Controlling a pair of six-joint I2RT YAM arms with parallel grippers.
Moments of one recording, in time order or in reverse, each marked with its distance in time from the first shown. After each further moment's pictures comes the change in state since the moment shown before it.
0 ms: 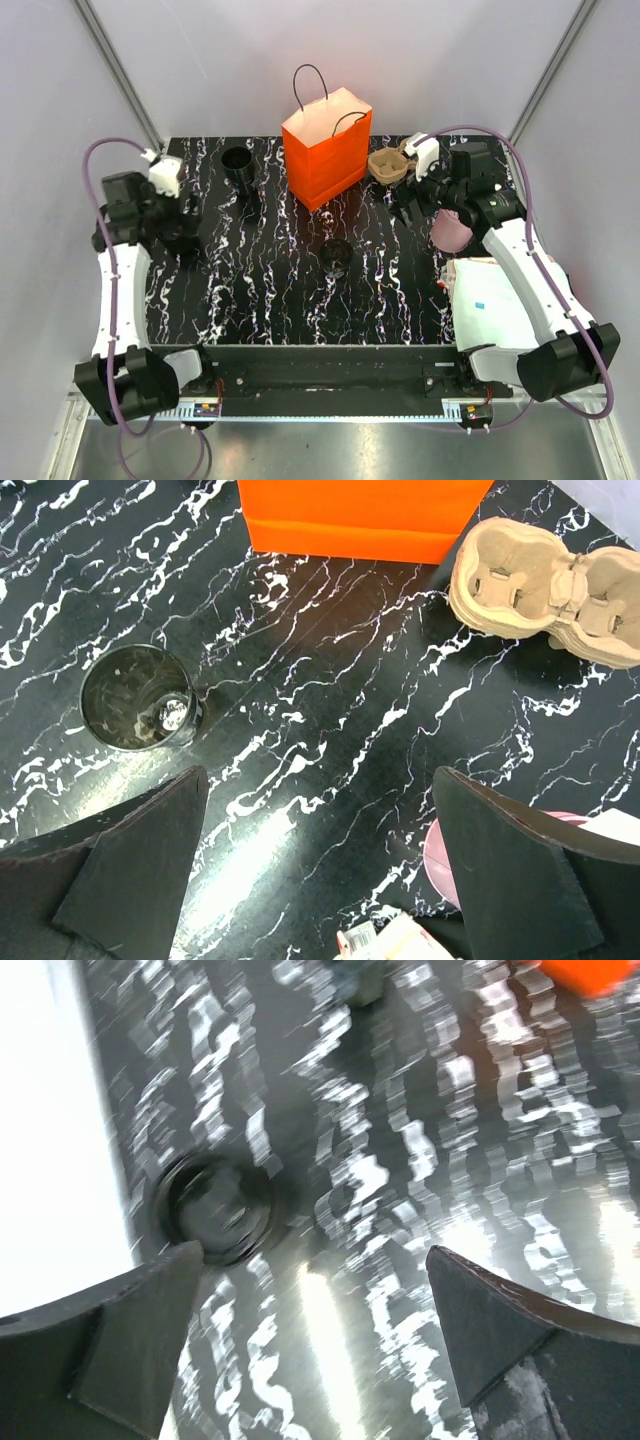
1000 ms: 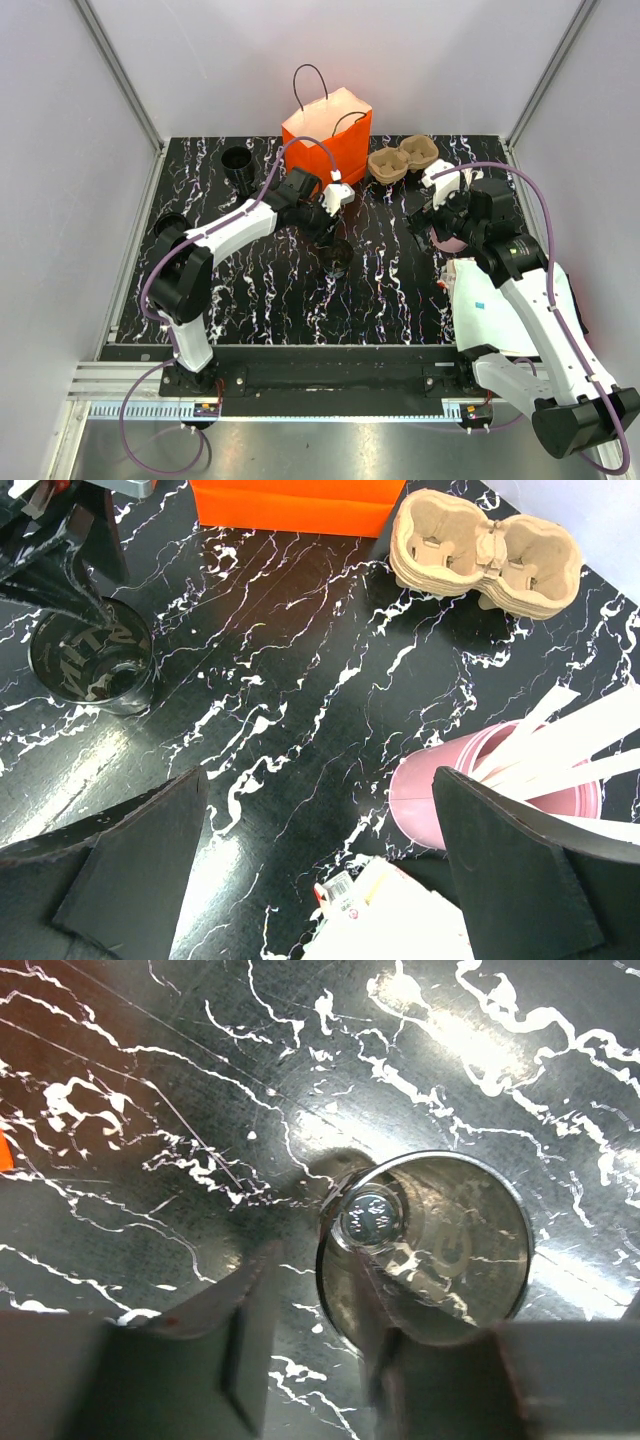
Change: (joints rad) left arm -0.826 0.659 0.242 0.162 0.054 -0.113; right arm 0.002 -0.292 -0.233 0.046 0.133 -0.023
